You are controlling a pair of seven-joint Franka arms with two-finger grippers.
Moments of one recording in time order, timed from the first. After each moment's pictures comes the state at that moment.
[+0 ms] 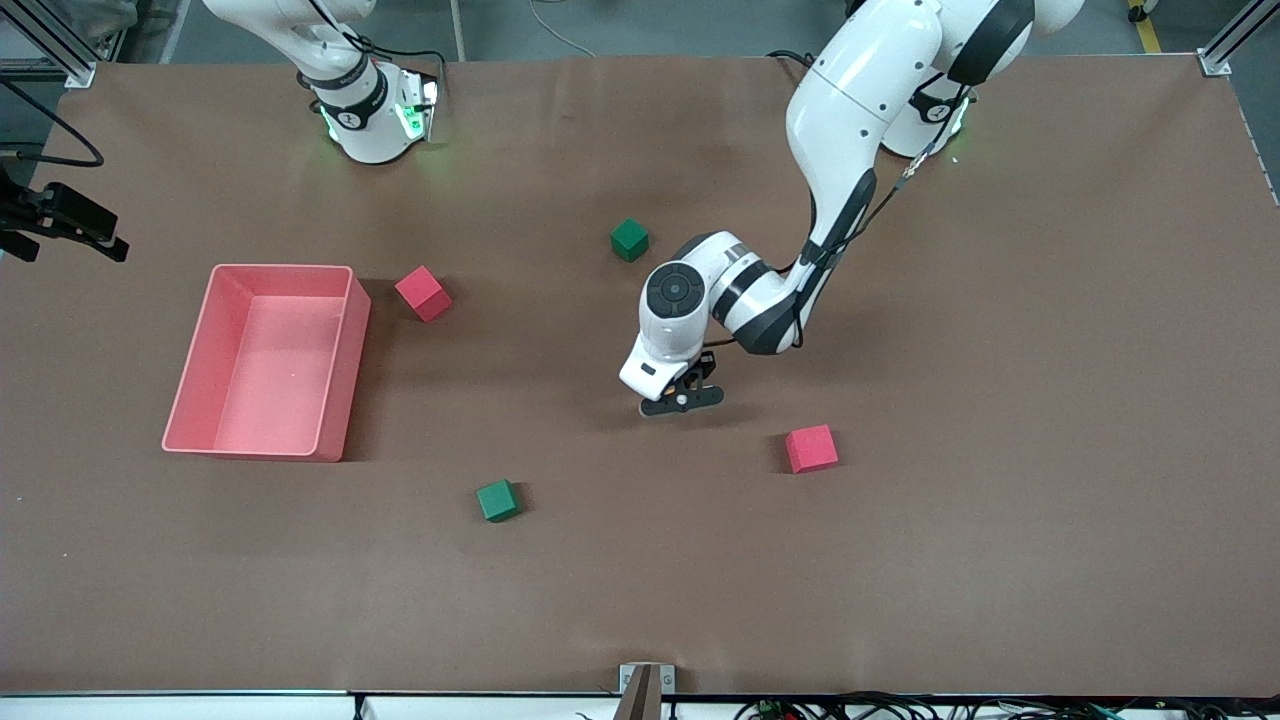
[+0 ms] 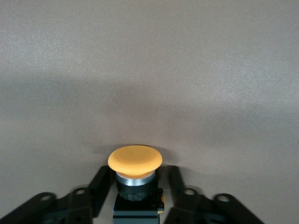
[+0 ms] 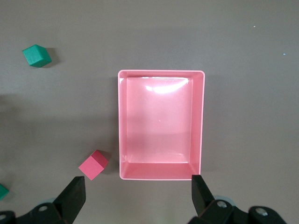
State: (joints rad) left arm -0.66 0.84 -0.11 -1.50 0.12 2.36 -1.00; right arm 0.01 -0.07 -0.10 -1.62 0.00 1.55 -0.07
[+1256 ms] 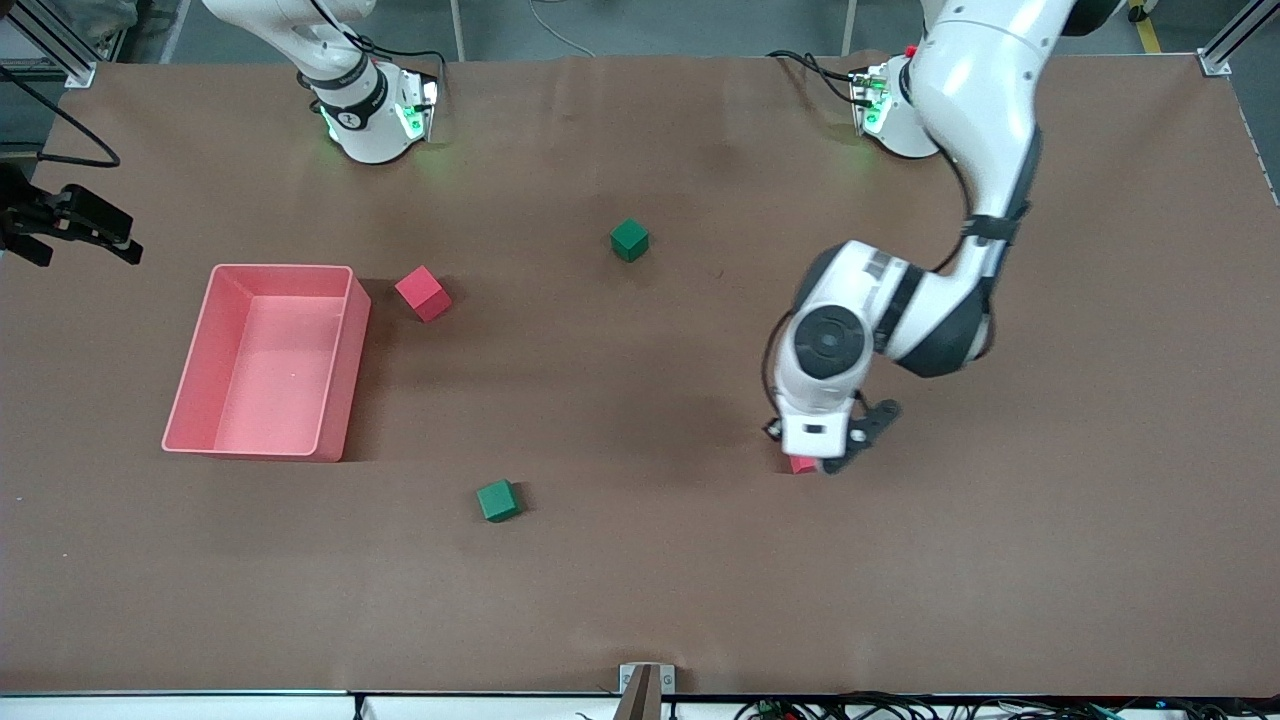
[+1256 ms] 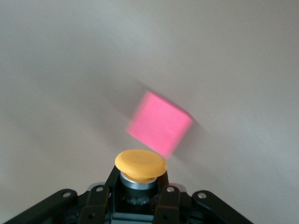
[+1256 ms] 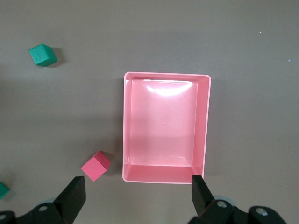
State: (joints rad) left arm -0.41 0.61 -0.05 -1.46 0.14 1.94 -1.25; right arm 0.03 -0.07 -0.09 -1.62 0.00 1.57 -0.07
